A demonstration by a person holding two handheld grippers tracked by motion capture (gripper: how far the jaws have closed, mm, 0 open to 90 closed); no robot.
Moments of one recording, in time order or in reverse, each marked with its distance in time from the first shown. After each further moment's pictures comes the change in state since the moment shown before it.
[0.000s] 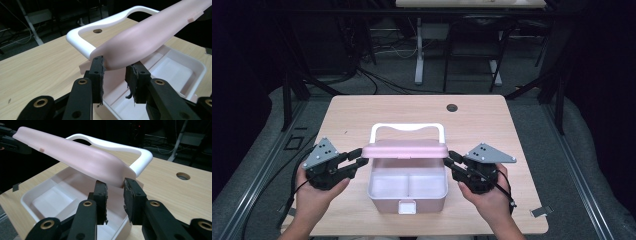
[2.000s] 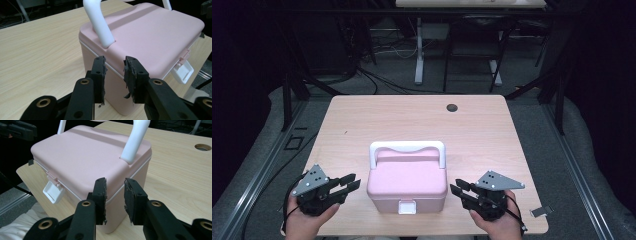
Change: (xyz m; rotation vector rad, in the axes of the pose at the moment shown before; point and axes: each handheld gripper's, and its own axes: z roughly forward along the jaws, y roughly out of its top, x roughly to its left) left arm -0.003 -0.062 -0.019 0.046 -0.031 -0.059; right arm -0.003 -0.062 -0.022 0.094 0.080 0.026
